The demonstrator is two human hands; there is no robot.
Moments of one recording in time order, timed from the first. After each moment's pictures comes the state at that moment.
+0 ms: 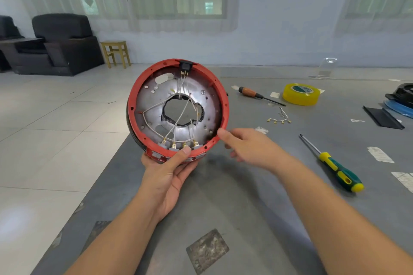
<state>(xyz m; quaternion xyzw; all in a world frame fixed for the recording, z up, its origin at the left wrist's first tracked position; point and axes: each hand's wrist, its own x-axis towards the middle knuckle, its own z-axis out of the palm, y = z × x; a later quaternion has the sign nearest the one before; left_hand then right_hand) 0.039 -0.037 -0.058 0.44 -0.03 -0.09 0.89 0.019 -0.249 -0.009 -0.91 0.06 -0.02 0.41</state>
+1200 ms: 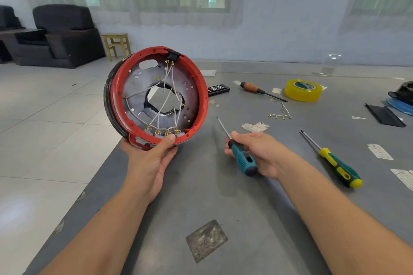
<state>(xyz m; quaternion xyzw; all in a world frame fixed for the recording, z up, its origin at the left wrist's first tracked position) 0.067 -0.012 -0.069 0.47 -0.01 0.03 0.88 0.015 -0.257 -0.026 -0.60 0.19 0.06 0.77</state>
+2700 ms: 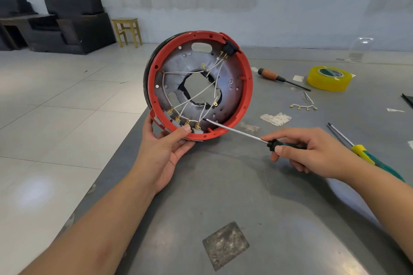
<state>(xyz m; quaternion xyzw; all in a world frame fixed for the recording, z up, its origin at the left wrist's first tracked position) 0.084 0.000 -0.070 0.46 -0.05 -0.08 0.88 -0.021 -0.319 -0.026 -0.91 -0.09 -0.01 0.40</state>
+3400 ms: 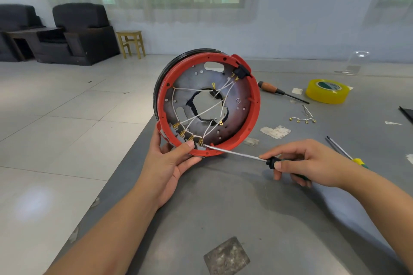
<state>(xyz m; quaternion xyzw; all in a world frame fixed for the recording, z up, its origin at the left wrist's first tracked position) 0.076 -0.001 -0.073 0.48 -0.07 -0.10 0.87 -0.014 -0.325 -0.022 -0.89 -0.08 0.10 0.44</state>
